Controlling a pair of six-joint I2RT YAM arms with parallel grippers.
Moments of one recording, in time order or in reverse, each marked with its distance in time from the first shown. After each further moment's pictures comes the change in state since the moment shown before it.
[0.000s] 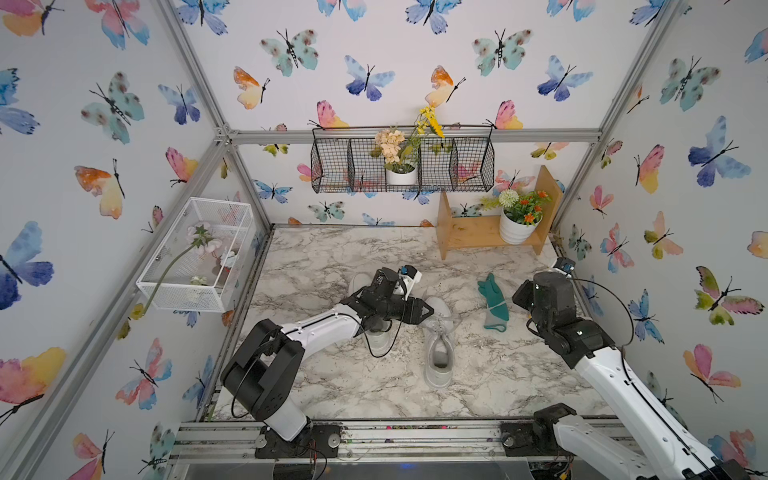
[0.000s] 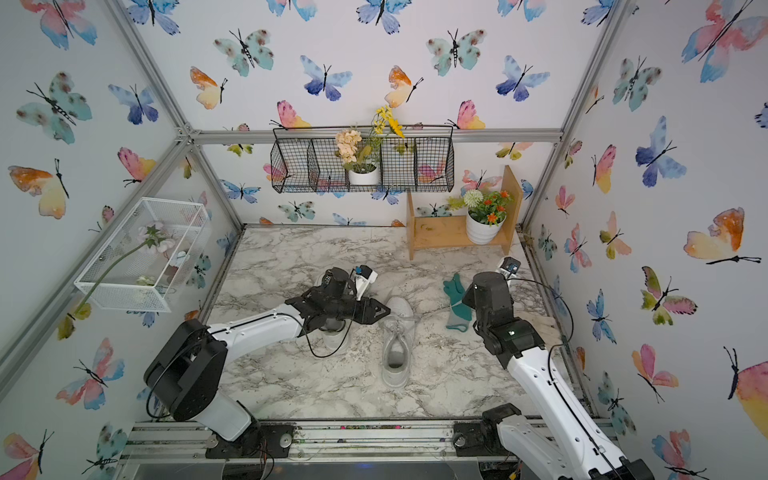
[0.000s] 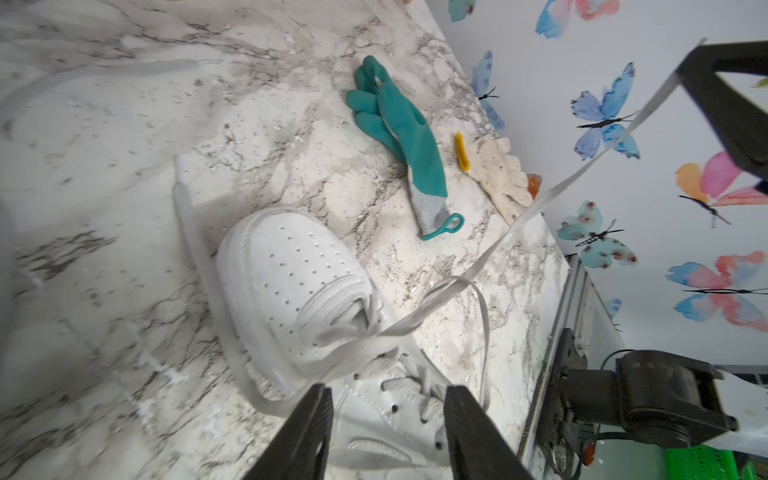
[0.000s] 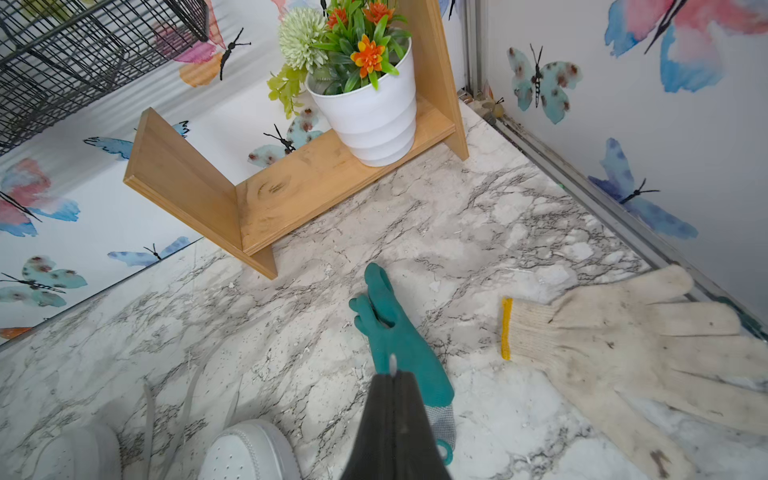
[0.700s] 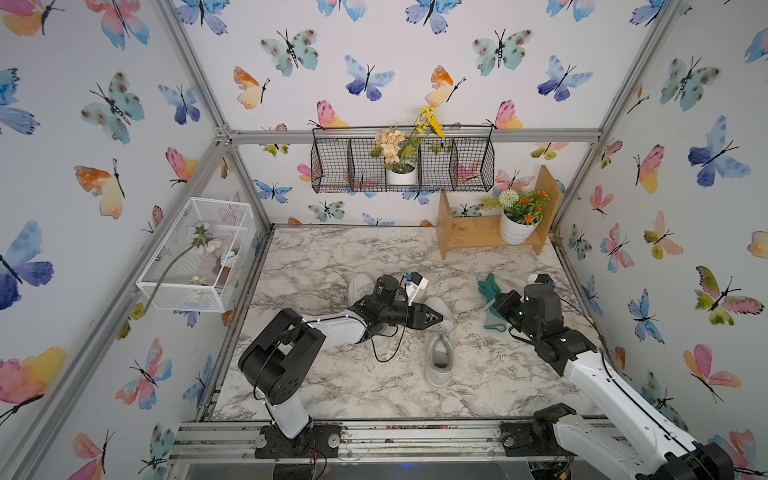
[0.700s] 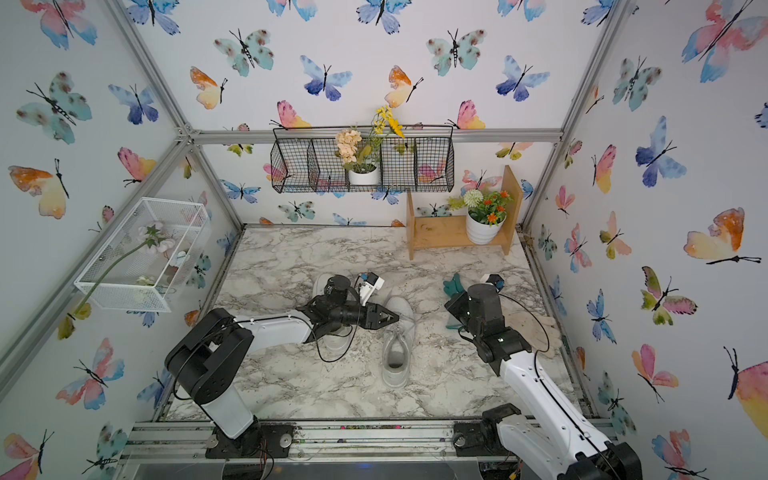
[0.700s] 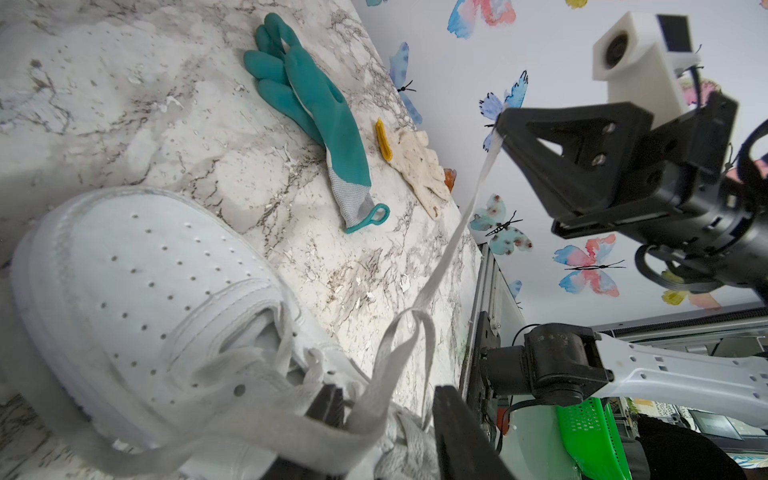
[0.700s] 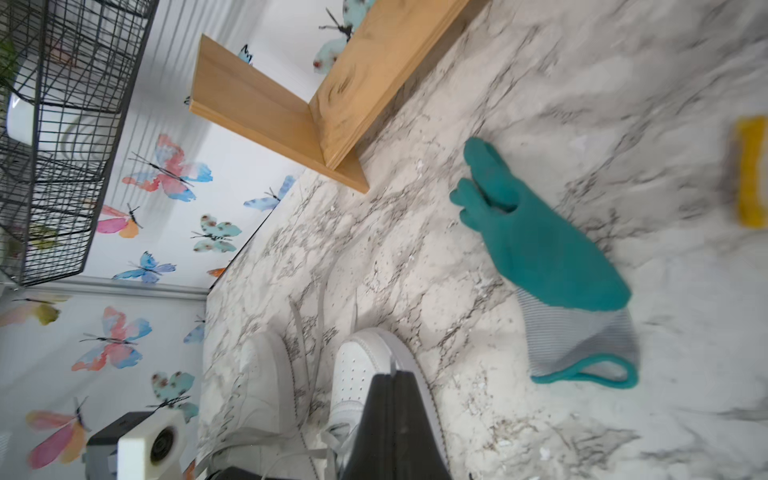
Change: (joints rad) left arm -0.001 0.125 -0.109 0.417 0.272 -0.200; right arm 0.000 0.007 -0.169 0.182 -0.348 0.324
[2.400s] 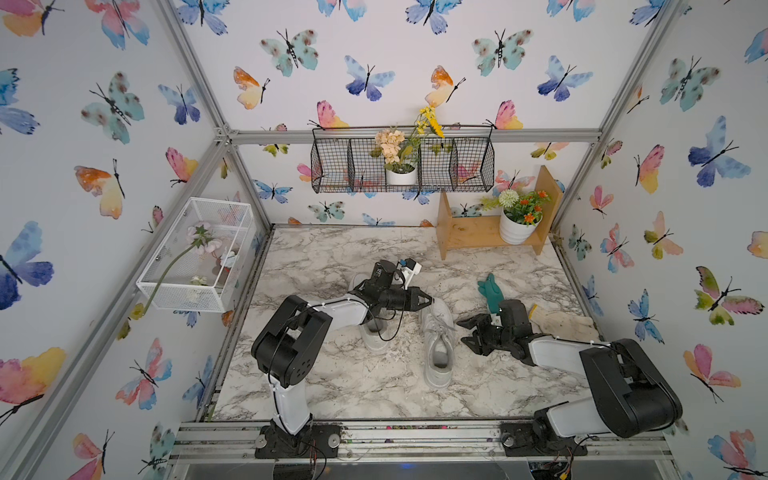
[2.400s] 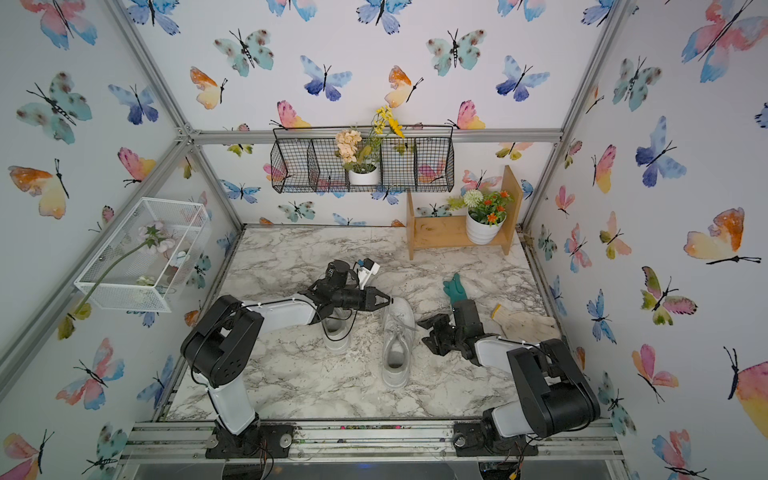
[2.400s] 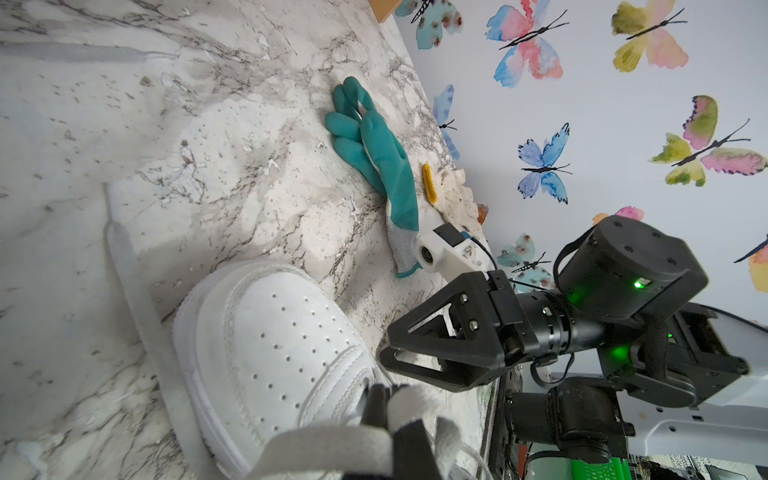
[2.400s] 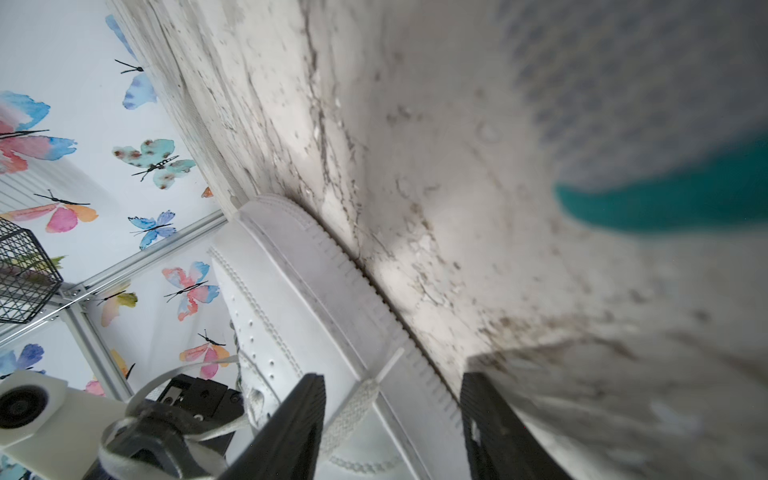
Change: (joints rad) left arm 0.085 0.117 0.169 -0.111 0.002 0.012; right arm -0.016 0.537 -0.243 0.546 -0.657 0.567
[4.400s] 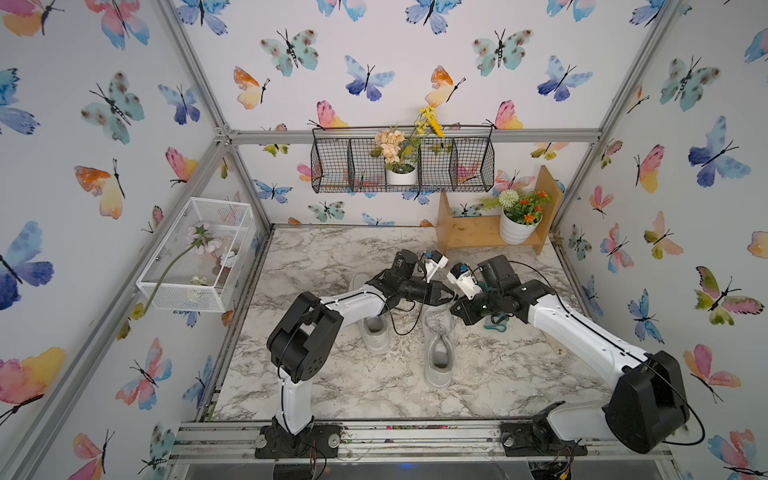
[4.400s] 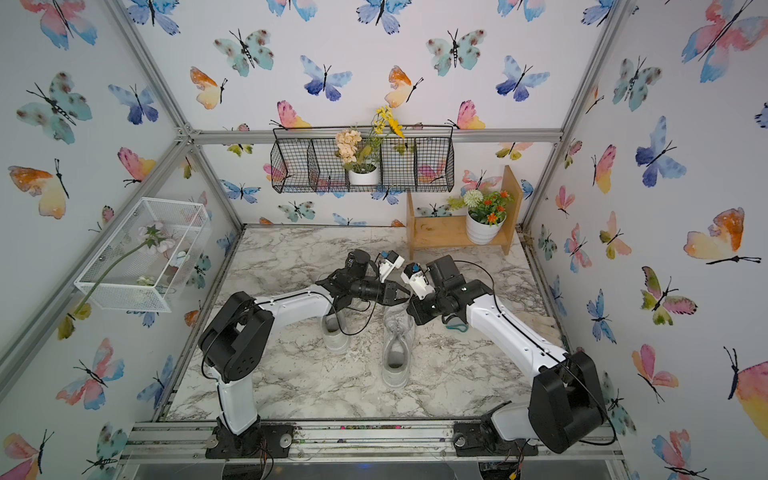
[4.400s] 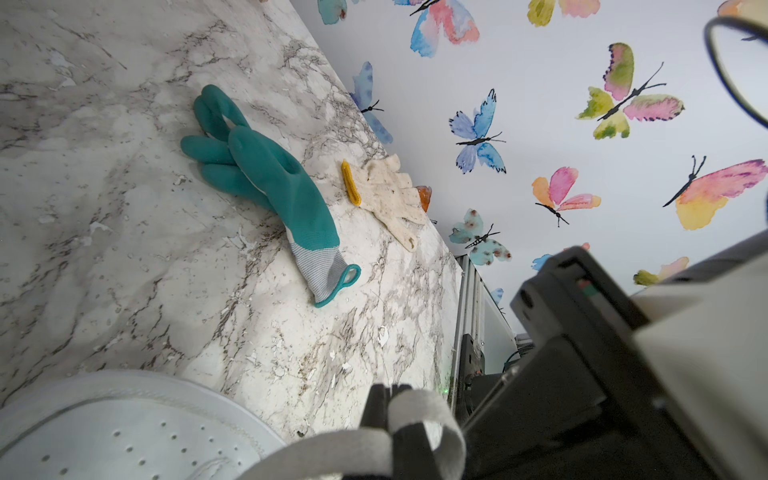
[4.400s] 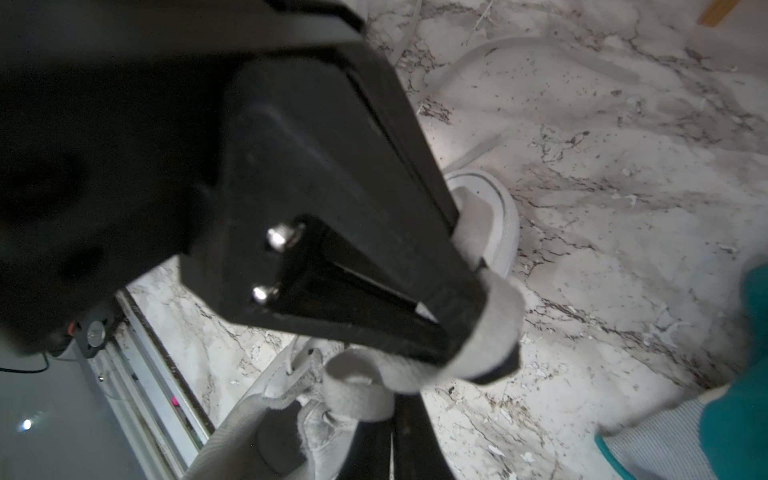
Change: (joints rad) left arm -0.094 0.081 0.227 -0.075 0.088 0.033; right arm 0.201 -0.062 0.642 -0.935 0.199 -1.509
